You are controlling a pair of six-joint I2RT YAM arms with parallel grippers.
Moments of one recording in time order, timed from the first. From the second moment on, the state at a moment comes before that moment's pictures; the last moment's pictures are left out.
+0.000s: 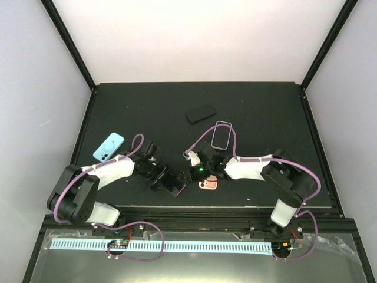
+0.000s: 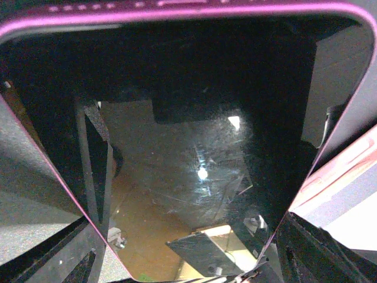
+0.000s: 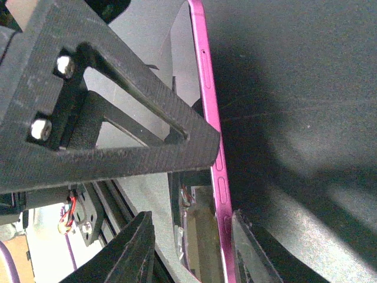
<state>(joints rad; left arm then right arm) -0.45 1.40 0.60 -0.46 0.53 -1.24 0.90 1.72 0.82 0.08 -0.54 0.71</state>
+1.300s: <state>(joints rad) -0.45 1.10 0.57 -0.49 0.44 -1.12 0.89 1.62 0.71 0.15 -0.51 0.80</state>
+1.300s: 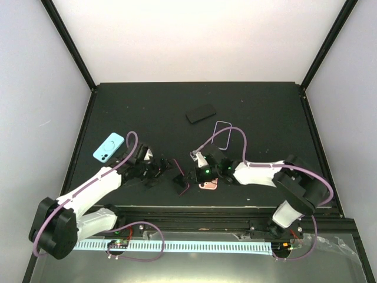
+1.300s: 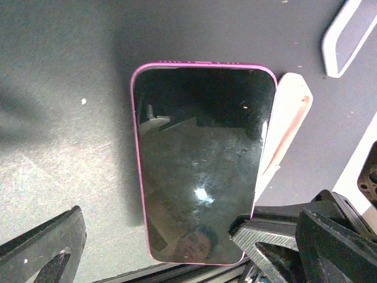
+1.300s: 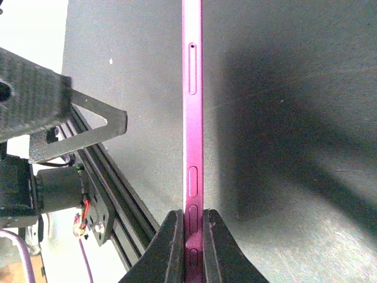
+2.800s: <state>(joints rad) -0.62 1.53 0.59 0.02 0.60 -0.92 0.71 1.10 0.37 0.00 -0.14 0.96</state>
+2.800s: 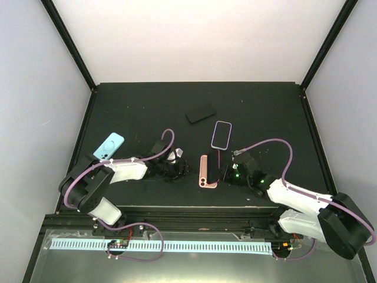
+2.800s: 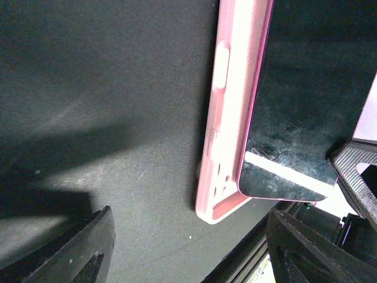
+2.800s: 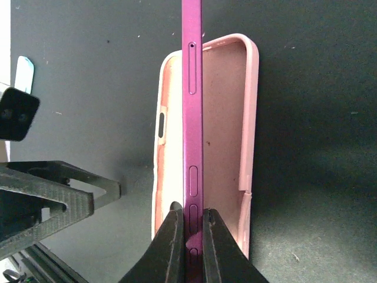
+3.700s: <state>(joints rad) -0.67 1.68 0.65 0.19 0.62 -0.96 0.70 1.10 0.34 0.05 -0.21 0.93</state>
